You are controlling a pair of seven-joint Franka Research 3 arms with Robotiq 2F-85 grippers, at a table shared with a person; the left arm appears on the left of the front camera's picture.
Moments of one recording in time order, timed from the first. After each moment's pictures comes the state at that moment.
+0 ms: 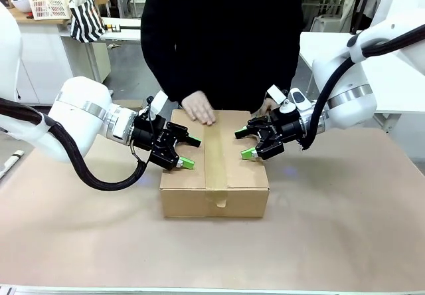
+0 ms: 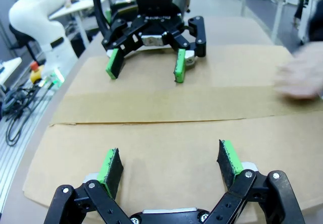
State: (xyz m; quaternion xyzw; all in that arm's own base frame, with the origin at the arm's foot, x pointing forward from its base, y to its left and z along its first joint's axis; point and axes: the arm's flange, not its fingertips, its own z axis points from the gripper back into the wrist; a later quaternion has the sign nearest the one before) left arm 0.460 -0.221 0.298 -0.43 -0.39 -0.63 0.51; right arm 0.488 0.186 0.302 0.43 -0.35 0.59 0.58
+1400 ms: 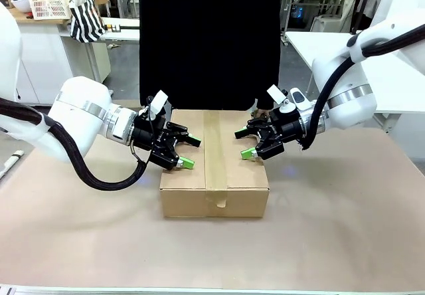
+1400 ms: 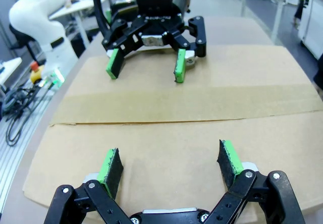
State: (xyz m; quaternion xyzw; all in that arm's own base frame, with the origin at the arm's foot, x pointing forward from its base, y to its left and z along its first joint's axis) left arm 0.460 -0.221 0.299 -0.43 -0.39 -0.63 0.51; right arm 0.488 0.186 0.302 0.43 -0.35 0.59 0.58
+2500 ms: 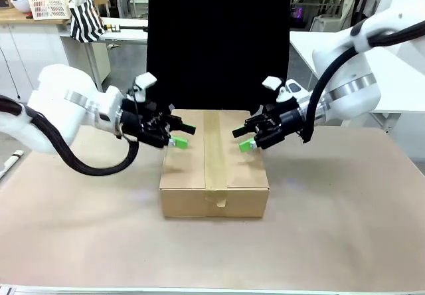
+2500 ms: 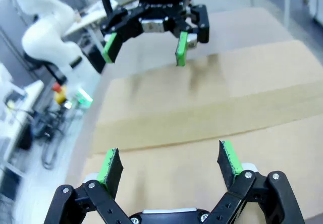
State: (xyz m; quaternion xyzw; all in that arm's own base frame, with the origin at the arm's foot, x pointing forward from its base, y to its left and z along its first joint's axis) left arm 0.454 -0.202 0.342 -0.54 -0.36 -0.54 0.54; right arm 0.475 0.199 0.339 0.49 -0.27 0.54 0.63
